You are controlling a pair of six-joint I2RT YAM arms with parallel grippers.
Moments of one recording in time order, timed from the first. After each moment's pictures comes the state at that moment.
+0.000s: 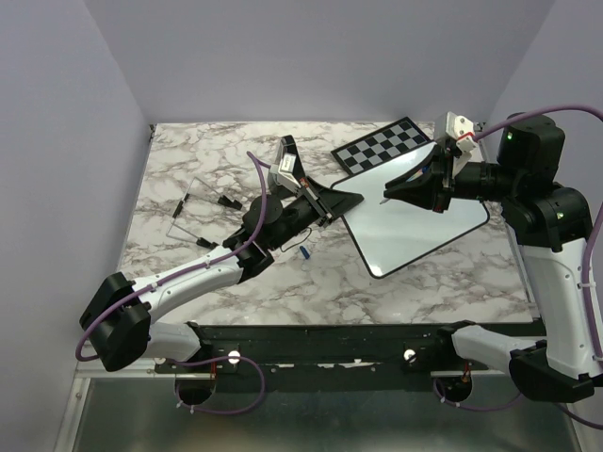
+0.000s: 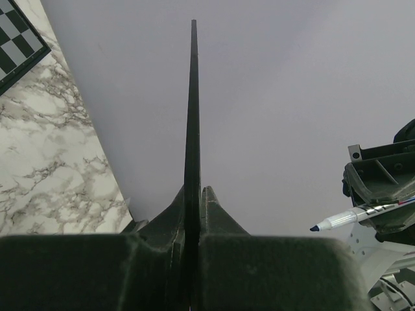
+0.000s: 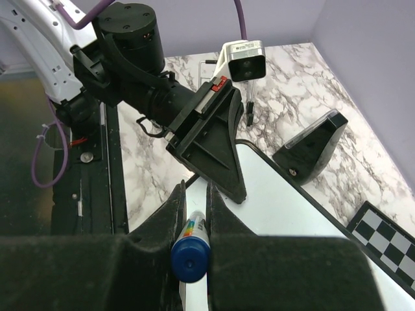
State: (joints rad) left arm -0.87 1.30 0.86 0.60 0.06 -1.28; right arm 0.30 1.14 1.72 -0.90 -1.00 -0.38
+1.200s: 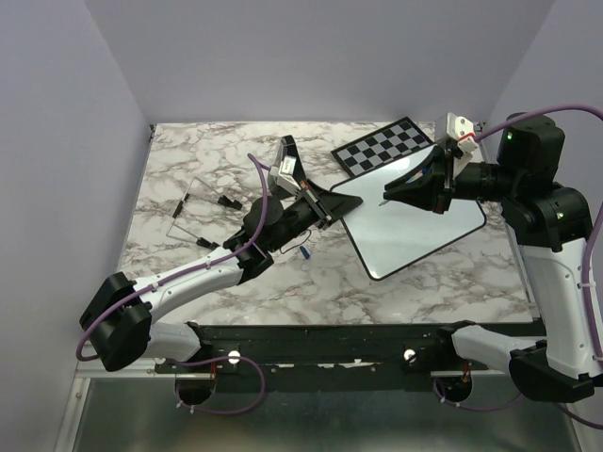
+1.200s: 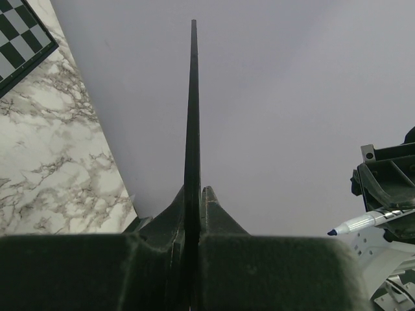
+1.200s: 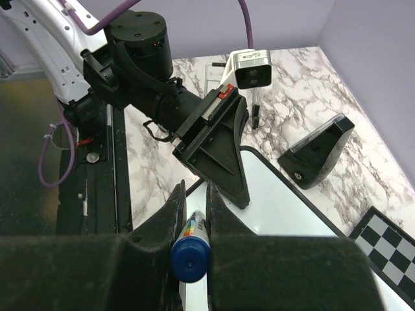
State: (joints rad) left arm -0.87 1.30 0.84 0.60 0.06 -1.28; right arm 0.30 1.14 1.72 -0.90 -1.03 -0.38
